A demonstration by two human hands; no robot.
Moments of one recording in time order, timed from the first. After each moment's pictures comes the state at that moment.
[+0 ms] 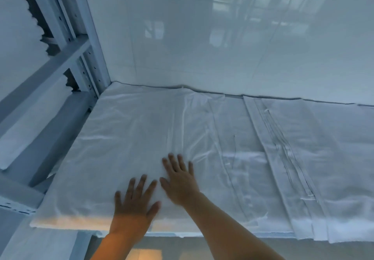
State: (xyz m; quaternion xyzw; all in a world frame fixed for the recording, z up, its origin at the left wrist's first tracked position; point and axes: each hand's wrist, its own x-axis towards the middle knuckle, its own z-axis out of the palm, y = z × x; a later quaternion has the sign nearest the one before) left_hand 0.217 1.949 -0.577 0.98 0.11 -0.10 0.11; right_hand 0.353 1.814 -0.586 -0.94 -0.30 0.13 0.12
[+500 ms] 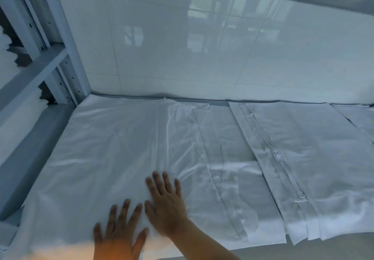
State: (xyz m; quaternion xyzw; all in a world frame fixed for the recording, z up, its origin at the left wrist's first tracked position) left_hand 0.198 1.965 -0.578 0.97 0.11 0.01 0.21; right_hand 0.317 1.834 -0.614 -0.94 -0.29 0.07 0.14
